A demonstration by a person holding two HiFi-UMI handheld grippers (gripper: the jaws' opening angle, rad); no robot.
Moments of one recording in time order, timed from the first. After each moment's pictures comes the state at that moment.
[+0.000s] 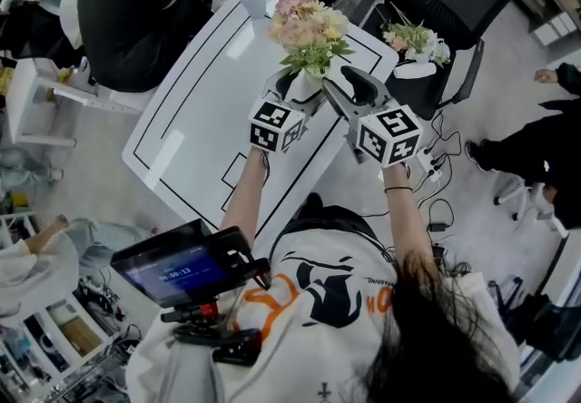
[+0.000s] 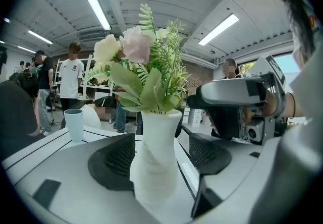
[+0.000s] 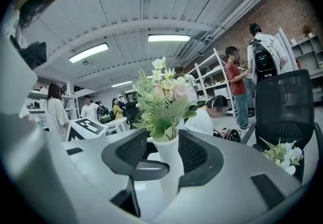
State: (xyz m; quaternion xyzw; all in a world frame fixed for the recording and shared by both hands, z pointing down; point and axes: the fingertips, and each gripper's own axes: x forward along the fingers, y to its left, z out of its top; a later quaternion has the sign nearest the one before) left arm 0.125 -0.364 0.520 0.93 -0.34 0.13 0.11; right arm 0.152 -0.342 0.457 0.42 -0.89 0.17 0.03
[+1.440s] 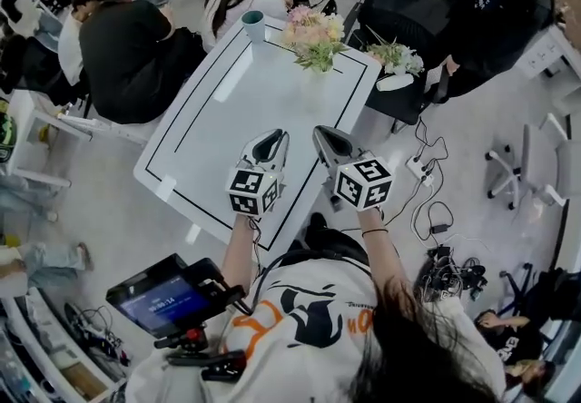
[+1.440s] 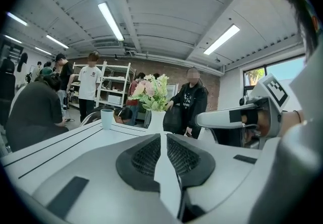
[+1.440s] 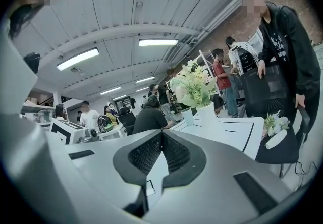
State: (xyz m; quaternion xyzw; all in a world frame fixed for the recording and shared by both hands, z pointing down) left arm 0.007 -0.220 0.487 0.91 -0.40 0.09 0.12; right arm 0.079 -0.205 0.462 0.48 -0.85 0.22 0.00
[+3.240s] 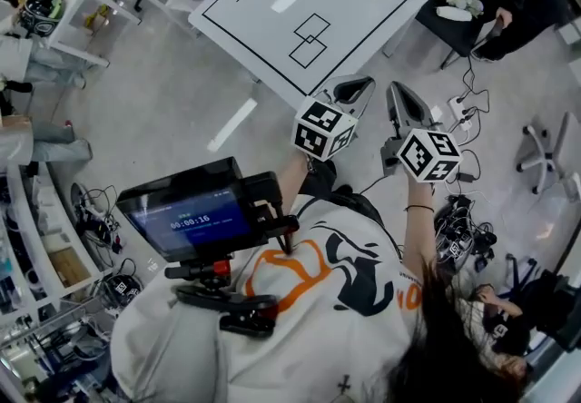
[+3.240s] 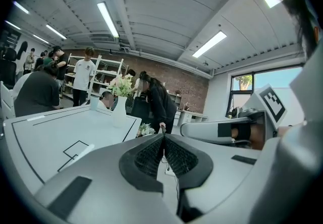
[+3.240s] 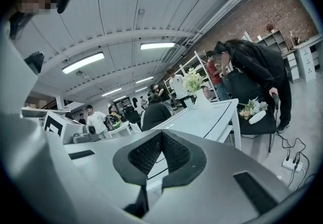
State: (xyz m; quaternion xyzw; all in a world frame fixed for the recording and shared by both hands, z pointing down) left arm 0.051 0.037 0.475 0.92 -0.35 0.08 0.15; right arm 0.094 0.044 0.467 0.49 -0.83 0.25 -0.02
